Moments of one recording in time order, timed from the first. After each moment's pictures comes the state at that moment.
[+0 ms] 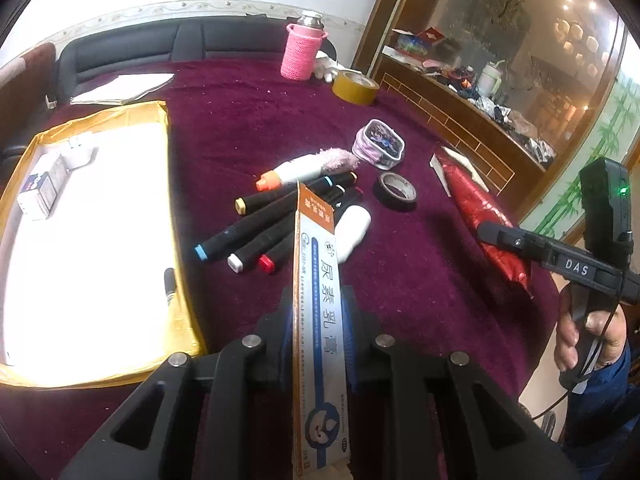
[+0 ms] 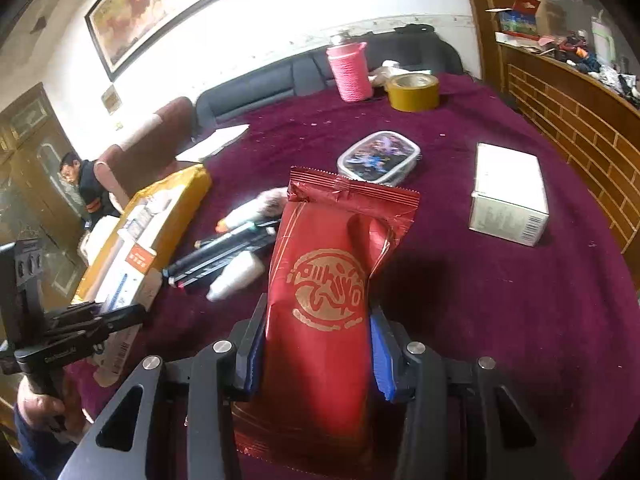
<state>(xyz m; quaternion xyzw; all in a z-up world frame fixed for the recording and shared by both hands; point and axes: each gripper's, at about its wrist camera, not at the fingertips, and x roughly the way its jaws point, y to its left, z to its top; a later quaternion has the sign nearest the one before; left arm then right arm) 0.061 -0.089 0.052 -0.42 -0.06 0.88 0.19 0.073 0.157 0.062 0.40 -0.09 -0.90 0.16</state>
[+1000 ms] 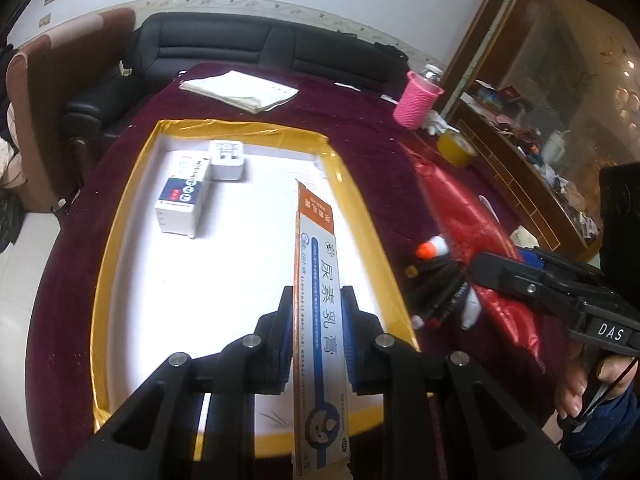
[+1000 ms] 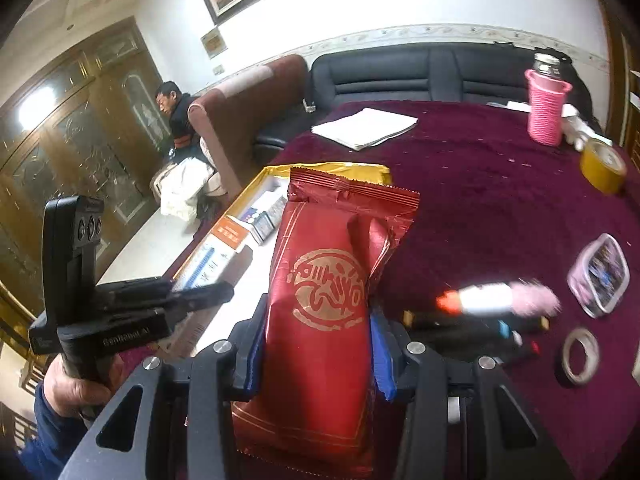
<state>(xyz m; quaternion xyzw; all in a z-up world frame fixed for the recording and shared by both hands) 0.019 -0.241 0.072 -0.42 -0.13 0.89 0.08 0.004 -0.063 0.102 0.40 -0.01 -0.85 0.34</state>
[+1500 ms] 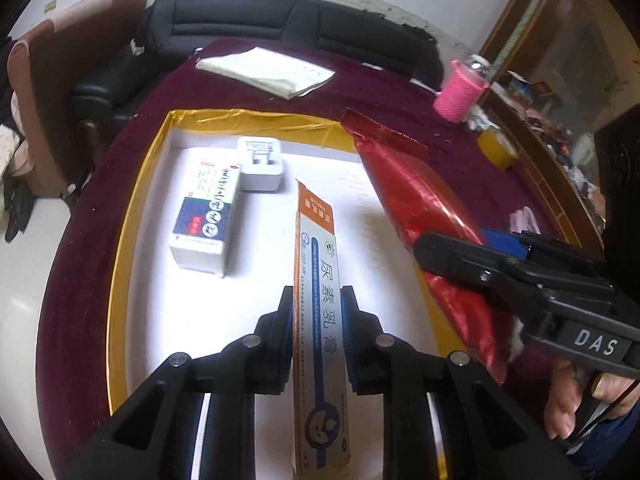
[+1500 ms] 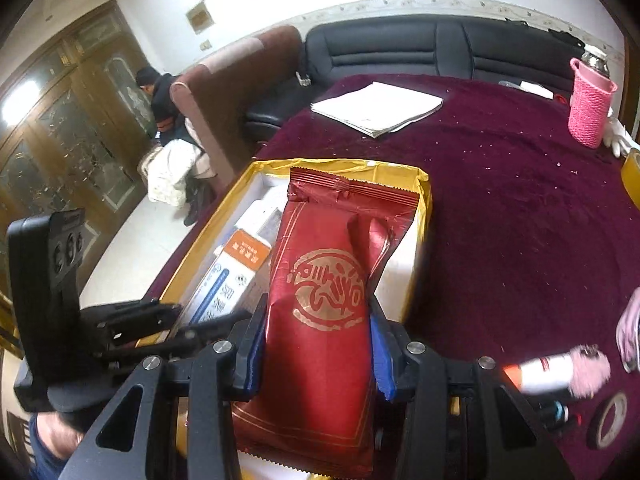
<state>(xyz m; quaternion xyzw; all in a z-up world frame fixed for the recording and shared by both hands) -0.050 -0.272 0.049 -0.47 -0.13 0.87 0.05 -0.076 -0.143 0.075 0.45 0.01 -0.83 0.32</state>
